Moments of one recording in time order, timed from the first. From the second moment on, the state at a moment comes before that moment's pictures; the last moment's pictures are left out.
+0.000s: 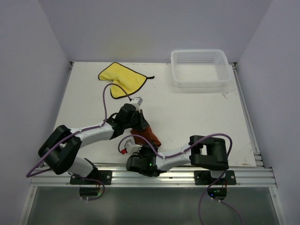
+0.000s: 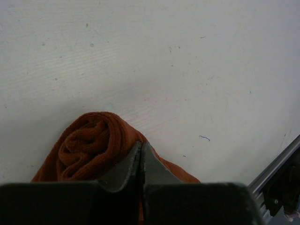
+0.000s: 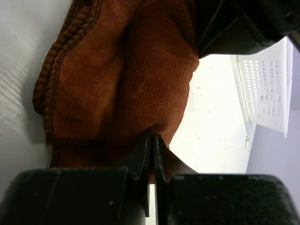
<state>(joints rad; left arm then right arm) -0.68 1.45 0.67 0.13 0.11 -0.63 1.50 1.88 0.96 -0.19 1.11 0.04</state>
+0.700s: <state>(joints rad) -0.70 1.51 0.61 0.19 0.02 -0.65 1.46 1.56 0.90 -0.23 1.05 0.24</state>
